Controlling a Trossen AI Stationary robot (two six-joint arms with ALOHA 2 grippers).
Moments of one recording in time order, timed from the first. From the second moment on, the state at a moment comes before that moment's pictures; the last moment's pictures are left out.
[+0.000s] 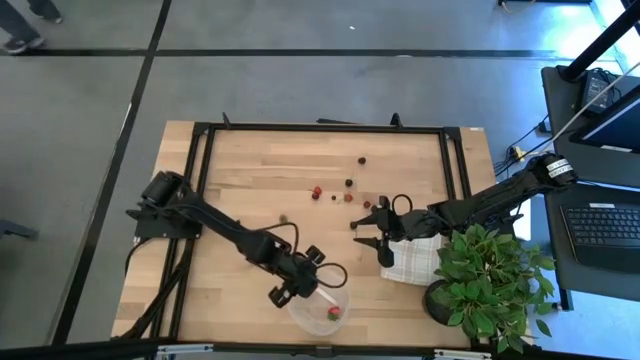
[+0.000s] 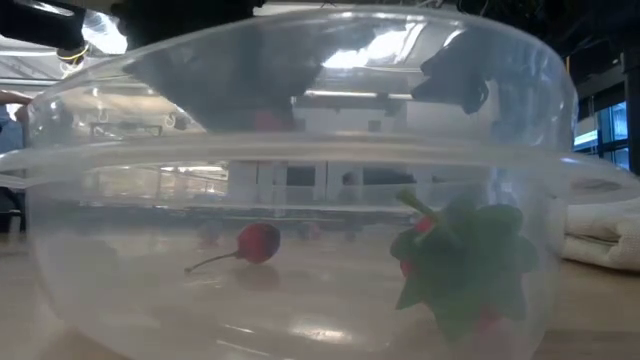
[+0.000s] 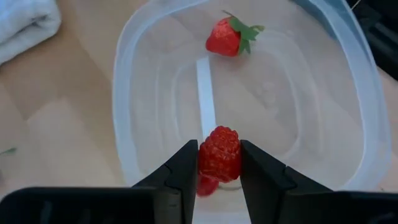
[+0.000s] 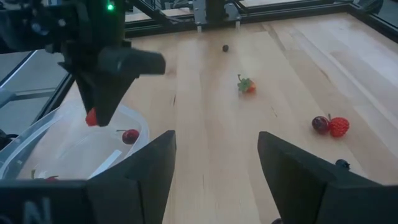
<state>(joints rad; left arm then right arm) -0.43 1.85 1.24 -0.35 0.01 0.30 0.33 1.24 0.54 0.30 0.32 0.26</state>
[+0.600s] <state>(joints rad) -0.42 1.92 1.24 -0.34 0.02 0.24 0.35 1.24 0.54 0.30 0.31 0.26</state>
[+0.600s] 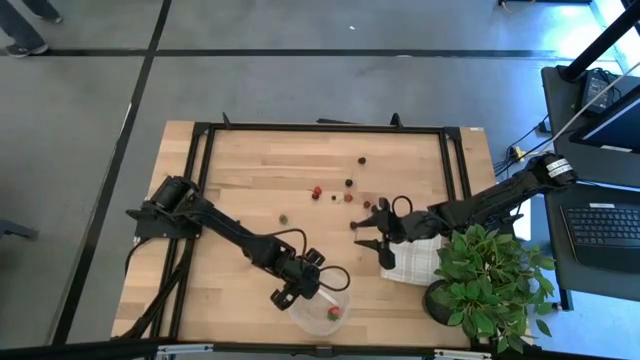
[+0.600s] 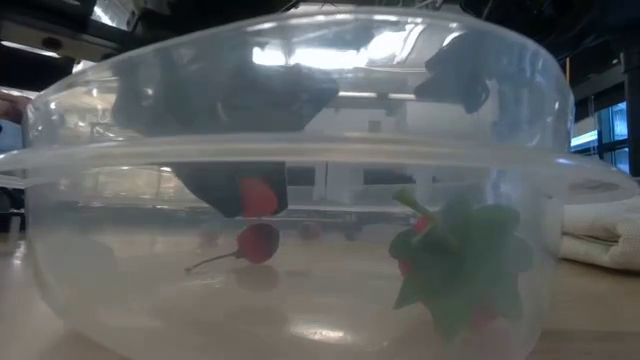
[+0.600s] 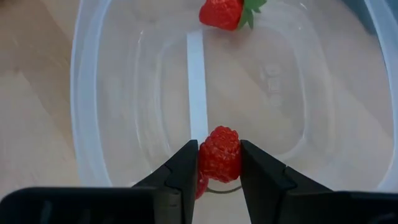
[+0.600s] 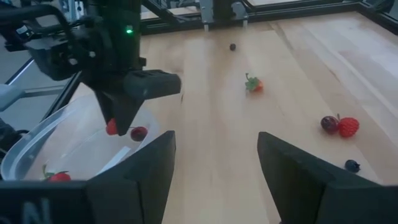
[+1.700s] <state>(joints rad) -0.38 1.81 1.24 -0.52 -0.02 0.22 0.37 1.24 0.54 0.30 0.31 0.31</state>
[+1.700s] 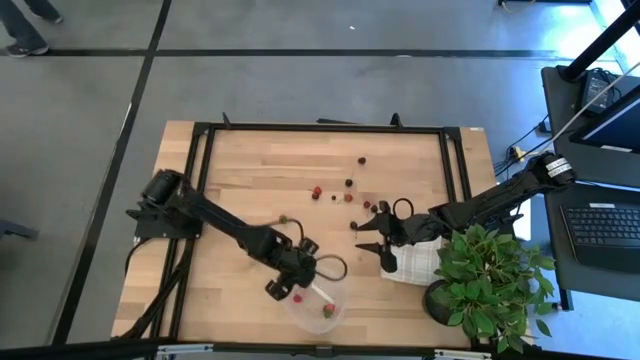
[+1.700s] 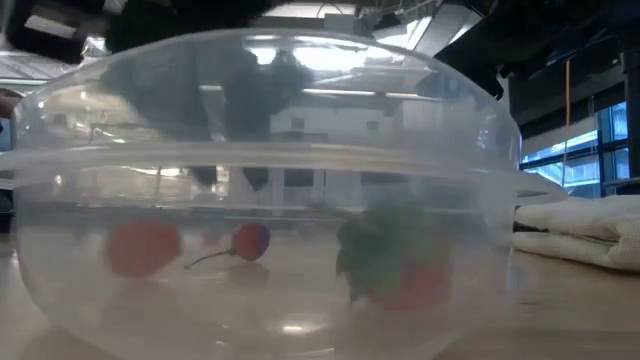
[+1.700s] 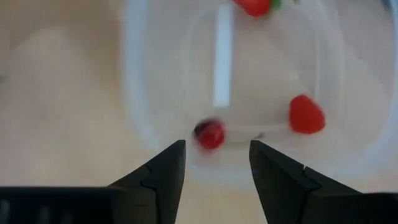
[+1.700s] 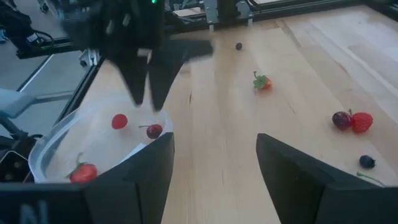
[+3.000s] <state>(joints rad) -0.07 0.97 0.29 0.33 -0.02 0.03 0.19 1.68 0.97 -0.37 0.29 0.36</state>
